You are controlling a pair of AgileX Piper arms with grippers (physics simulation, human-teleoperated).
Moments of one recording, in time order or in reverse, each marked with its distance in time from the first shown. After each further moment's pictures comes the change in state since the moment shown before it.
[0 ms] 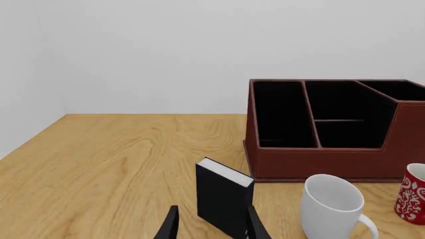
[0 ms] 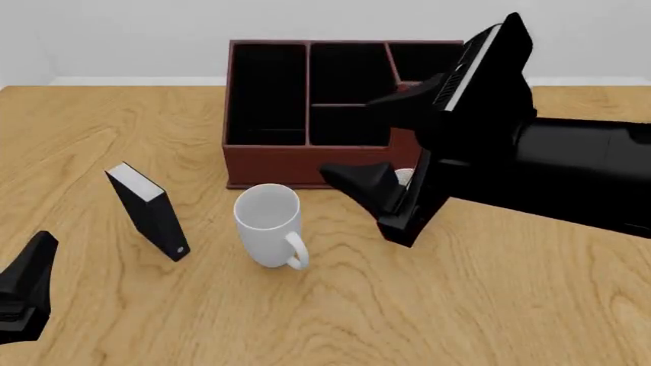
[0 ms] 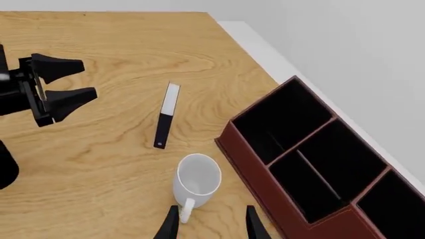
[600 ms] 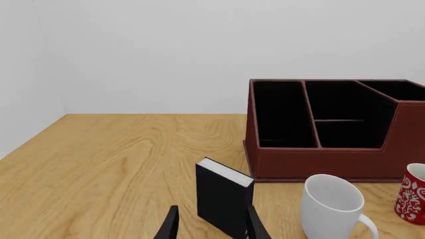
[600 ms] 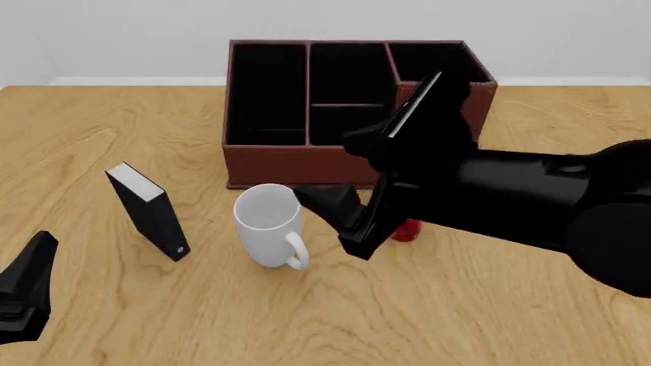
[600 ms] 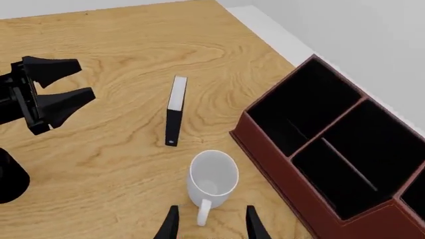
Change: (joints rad) left arm 0.000 0.000 0.000 0.000 0.000; right arm 0.016 0.114 0.044 -0.114 0.111
